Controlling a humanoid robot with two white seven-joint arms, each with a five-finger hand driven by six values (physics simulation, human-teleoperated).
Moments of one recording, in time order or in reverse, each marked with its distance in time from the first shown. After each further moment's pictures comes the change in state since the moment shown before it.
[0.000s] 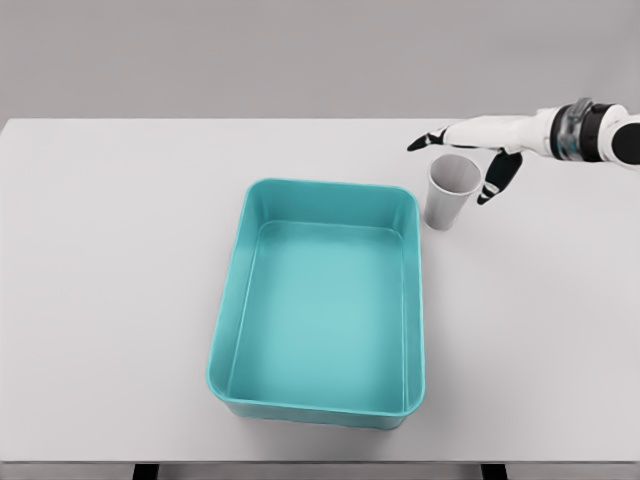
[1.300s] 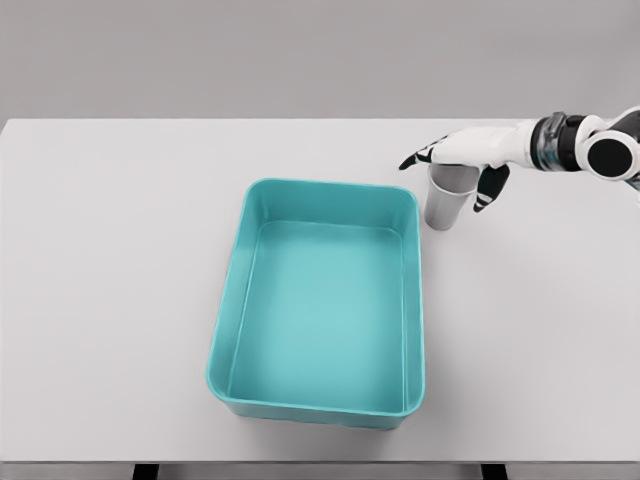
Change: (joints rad) left arm 0.000 0.000 0.000 0.000 0.000 0.000 0.000; right arm -0.008 0.036 0.044 0.017 0.128 -0.060 0.000
